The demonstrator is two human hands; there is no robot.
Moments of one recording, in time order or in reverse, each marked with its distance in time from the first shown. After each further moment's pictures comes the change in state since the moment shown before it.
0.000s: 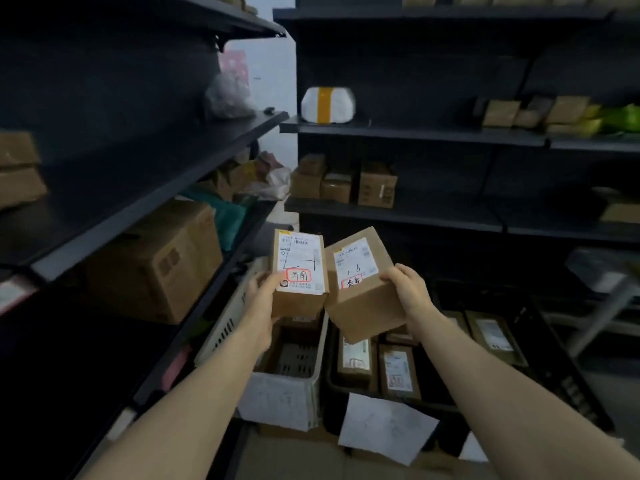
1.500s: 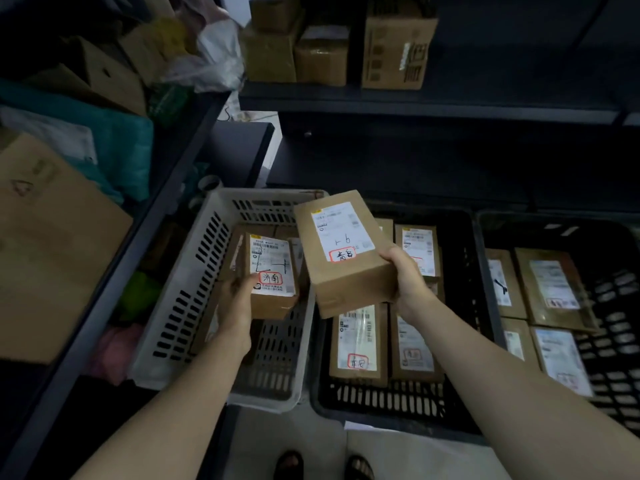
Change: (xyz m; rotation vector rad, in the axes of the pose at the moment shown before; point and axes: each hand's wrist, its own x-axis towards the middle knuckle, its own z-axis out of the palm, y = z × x) left_hand 0.234 -0.157 0.024 0.316 0.318 -0.315; right_hand 0.239 0.127 0.032 0.228 -0.146 0.374
